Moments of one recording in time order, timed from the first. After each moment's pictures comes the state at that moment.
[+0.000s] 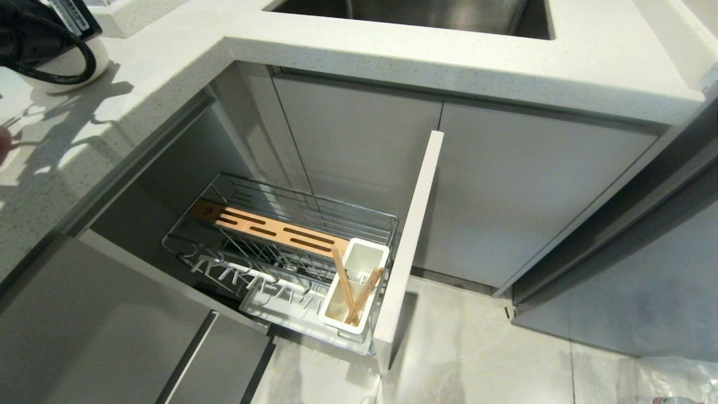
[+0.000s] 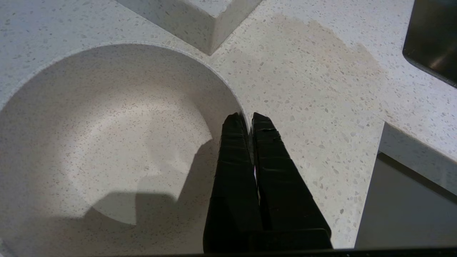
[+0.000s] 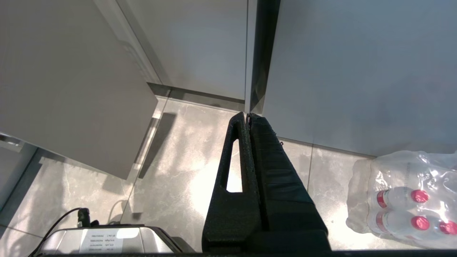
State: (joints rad) left arm 0.11 1.70 -1.95 0.16 0.04 -0.24; right arm 0.00 0.00 0.00 0.00 -0.02 0.05
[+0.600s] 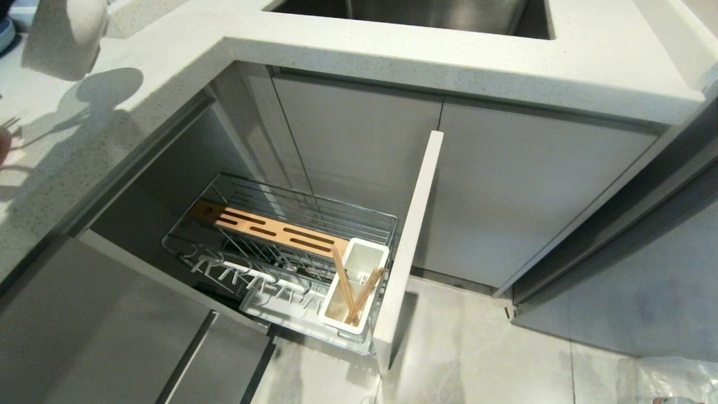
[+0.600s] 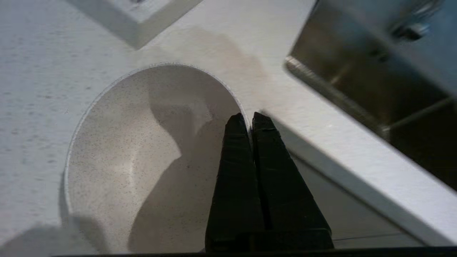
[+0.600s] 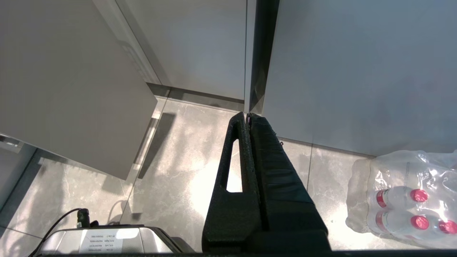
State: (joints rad) left arm -0.03 1.49 -1.90 0.25 0.05 -0.41; right arm 0.00 0.00 0.00 0.00 -0.02 0.05
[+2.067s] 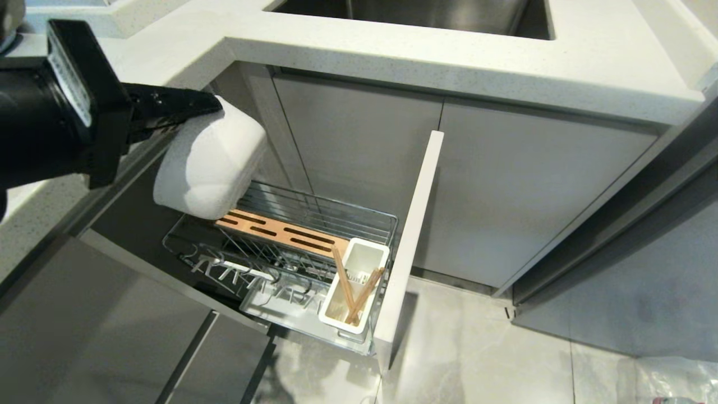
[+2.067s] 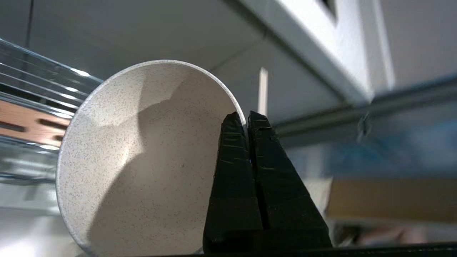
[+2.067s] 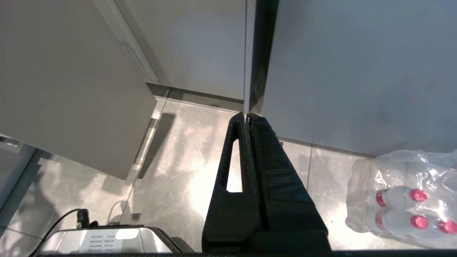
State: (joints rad) left arm -0.69 1.19 -1.20 0.04 0.17 -0.57; right arm 0.00 0.00 0.00 0.00 -0.02 0.05
